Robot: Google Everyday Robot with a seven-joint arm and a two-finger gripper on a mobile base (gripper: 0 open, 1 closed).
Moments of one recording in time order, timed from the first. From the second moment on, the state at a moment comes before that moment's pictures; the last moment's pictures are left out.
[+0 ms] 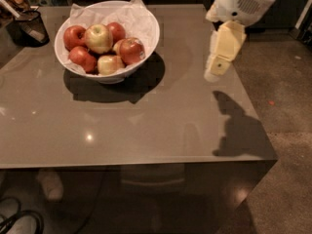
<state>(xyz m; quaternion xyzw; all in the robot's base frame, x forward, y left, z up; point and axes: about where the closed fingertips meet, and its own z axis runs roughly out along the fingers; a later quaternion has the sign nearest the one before) 0.534 -0.127 0.987 -0.64 0.75 0.03 0.18</state>
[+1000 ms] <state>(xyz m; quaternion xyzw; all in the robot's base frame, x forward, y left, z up) 0.559 -0.076 0.995 -0.66 0.72 0.04 0.21</state>
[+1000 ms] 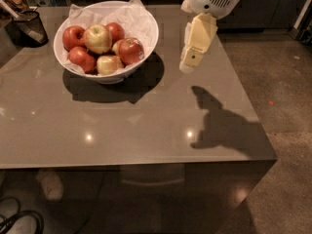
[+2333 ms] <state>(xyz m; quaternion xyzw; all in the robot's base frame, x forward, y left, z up) 0.618 0.007 0.991 -0.70 0.68 0.06 0.23</state>
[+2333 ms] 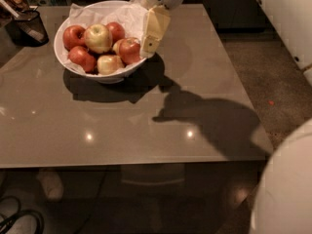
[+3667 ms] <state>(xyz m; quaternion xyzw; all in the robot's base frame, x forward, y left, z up) 0.661 0.030 0.965 -0.68 0.70 0.08 0.21</state>
